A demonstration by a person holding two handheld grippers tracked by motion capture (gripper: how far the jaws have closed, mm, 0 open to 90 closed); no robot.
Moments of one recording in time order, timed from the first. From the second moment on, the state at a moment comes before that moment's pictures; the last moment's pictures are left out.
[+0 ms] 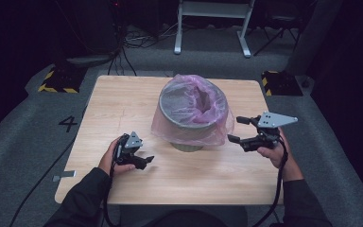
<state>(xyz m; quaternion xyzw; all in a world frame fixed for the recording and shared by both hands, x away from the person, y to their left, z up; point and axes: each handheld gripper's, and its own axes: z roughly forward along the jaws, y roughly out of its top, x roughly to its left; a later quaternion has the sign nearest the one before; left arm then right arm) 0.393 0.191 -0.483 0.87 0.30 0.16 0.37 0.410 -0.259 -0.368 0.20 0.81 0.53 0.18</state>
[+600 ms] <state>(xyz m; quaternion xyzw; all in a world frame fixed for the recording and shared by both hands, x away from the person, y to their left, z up) 0.396 0.193 -0.503 0.87 0.31 0.12 0.36 0.472 -0.186 -0.298 0.18 0.84 0.49 0.17</state>
